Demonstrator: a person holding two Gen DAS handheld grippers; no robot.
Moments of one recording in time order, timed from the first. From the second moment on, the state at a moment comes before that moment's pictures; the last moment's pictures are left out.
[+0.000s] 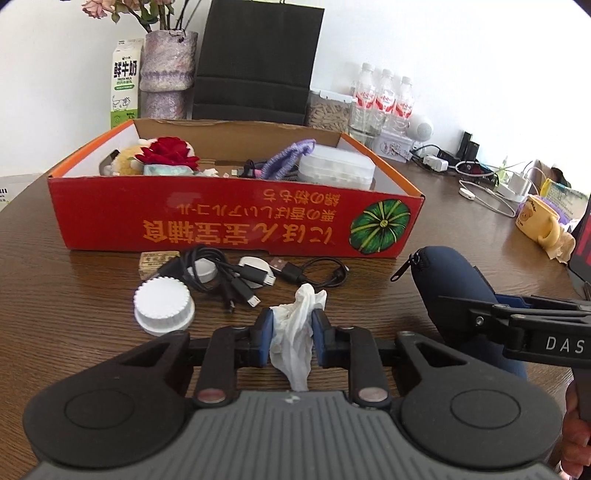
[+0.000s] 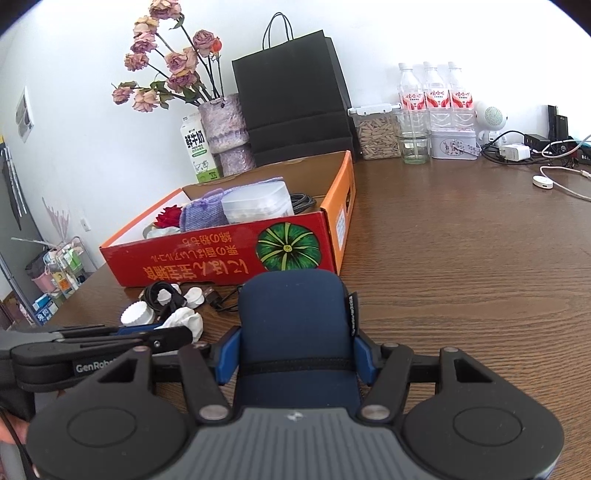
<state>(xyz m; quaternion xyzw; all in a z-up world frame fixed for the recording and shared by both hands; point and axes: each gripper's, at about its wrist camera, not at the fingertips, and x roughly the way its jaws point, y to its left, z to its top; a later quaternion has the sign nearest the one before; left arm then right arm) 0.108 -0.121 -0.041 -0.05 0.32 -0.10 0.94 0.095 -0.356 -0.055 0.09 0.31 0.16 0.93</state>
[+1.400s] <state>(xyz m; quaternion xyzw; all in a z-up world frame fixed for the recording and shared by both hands) 0.296 -0.058 0.017 -0.06 0.20 -0.08 0.97 0.306 -0.261 0.014 0.09 0.23 0.14 0.96</state>
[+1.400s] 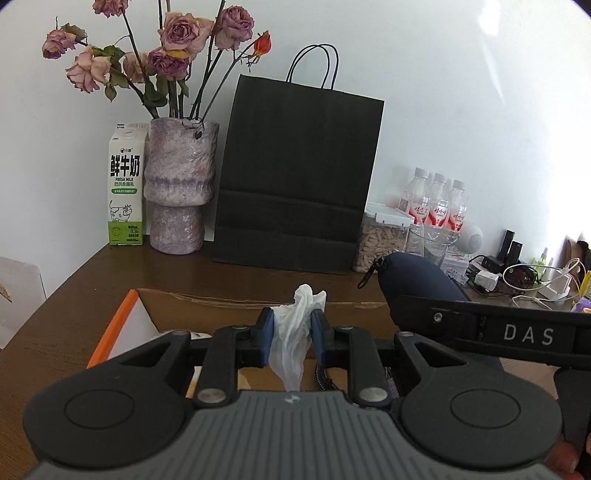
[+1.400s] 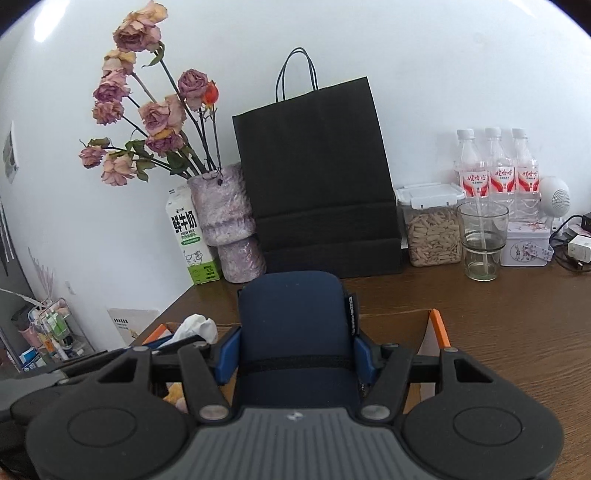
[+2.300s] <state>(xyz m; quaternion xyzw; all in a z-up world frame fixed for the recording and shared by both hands) 0.284 -0.046 0.028 -0.04 0.19 0.02 0.98 0.296 -0.270 0.027 0.08 0.25 0.12 0.96</state>
